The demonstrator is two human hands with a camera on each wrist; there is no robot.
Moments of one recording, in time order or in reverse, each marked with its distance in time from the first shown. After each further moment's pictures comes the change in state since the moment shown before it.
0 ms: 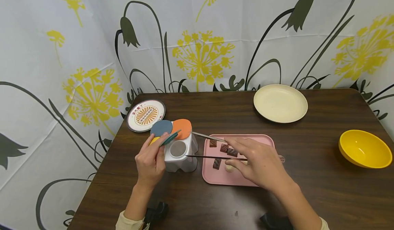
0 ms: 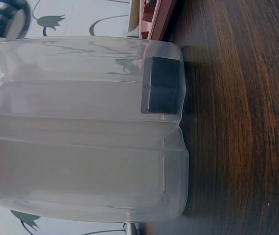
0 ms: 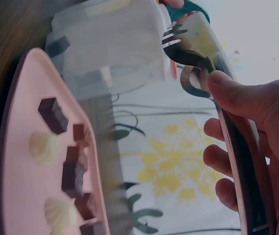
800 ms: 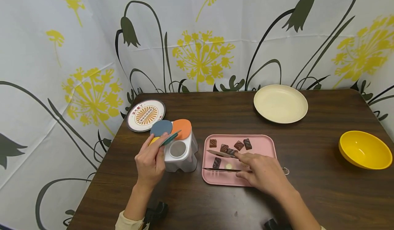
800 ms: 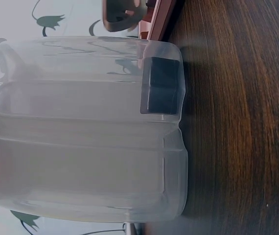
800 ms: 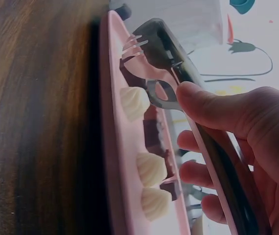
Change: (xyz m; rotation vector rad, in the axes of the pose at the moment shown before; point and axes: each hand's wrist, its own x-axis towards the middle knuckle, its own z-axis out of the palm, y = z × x) left_hand -0.001 -0.001 0.001 0.004 -0.006 0.001; right_hand -0.041 0.030 0.034 -0.046 -0.269 0.163
